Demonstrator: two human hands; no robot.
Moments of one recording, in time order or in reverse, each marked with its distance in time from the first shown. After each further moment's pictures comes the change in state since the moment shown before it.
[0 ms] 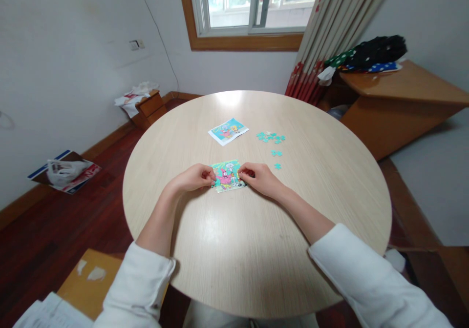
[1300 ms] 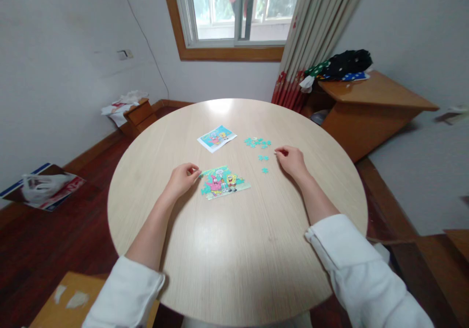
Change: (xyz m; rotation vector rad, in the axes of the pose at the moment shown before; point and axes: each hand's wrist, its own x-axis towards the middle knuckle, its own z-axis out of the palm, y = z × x) left_hand 0.019 -0.018 0.001 0.267 0.605 0.004; right_hand 0.005 0.089 -0.100 -0.344 0.563 0.352
